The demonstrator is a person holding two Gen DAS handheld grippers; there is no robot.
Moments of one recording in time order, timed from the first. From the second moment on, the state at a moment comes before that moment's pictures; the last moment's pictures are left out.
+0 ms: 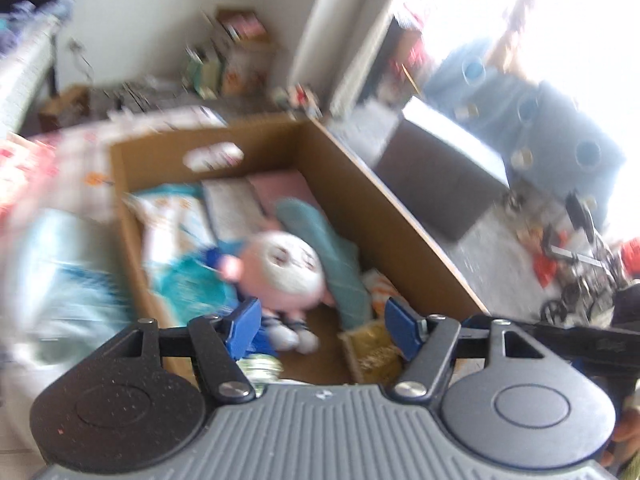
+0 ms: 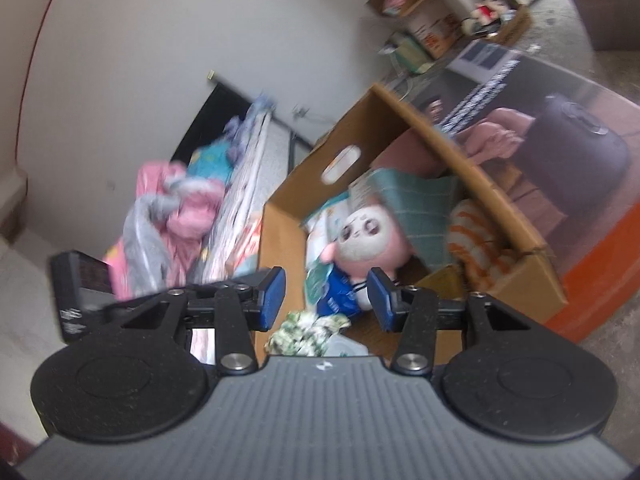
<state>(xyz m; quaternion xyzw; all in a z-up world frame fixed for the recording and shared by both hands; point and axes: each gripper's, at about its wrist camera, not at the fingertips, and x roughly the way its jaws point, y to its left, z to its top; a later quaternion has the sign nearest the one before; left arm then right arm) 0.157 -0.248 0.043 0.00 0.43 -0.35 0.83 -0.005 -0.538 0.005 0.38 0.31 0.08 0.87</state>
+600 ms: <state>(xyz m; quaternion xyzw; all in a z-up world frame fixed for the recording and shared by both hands) 0.140 -0.113 0.049 -0.06 0.38 -0.25 0.89 0.164 -0.382 -0.051 -0.03 0.64 0.23 0.73</state>
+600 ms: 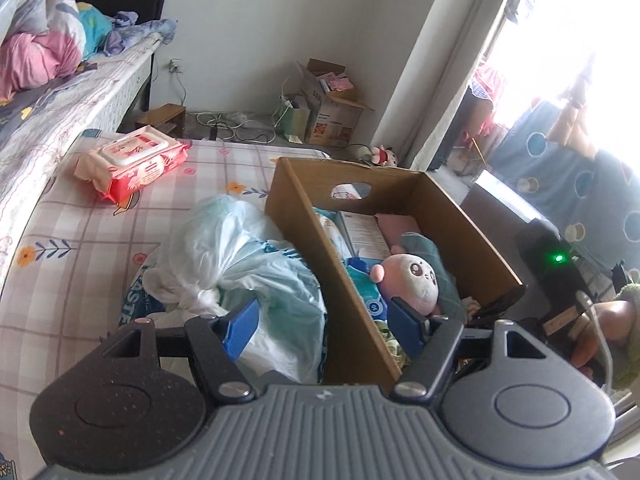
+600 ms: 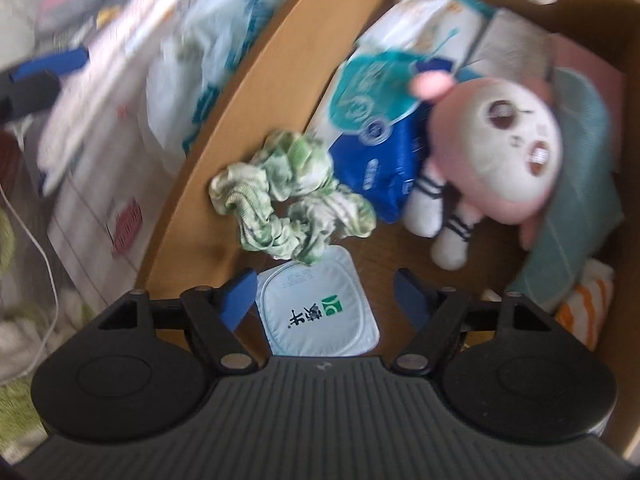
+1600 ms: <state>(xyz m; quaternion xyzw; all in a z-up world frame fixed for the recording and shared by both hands) 0.140 -0.110 0.036 -0.07 0.39 -0.26 0.88 0.167 -0.423 -0.061 0.04 0.66 0.17 0.74</state>
